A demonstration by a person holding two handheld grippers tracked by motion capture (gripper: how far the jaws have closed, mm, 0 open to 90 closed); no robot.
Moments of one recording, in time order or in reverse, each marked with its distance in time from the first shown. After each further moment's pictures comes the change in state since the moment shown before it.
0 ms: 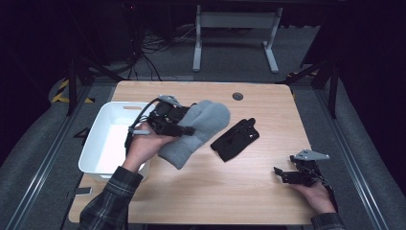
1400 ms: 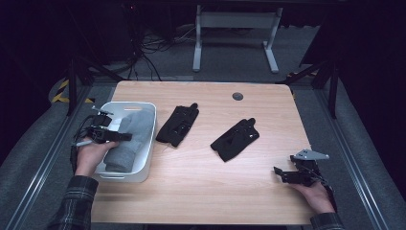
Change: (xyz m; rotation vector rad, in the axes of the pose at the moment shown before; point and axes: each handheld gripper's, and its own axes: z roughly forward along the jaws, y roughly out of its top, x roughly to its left) left arm 0.144 -0.149 -0.049 0.068 0.249 -0.493; right arm 0.001 0.001 0.001 0.002 -0.011 0.011
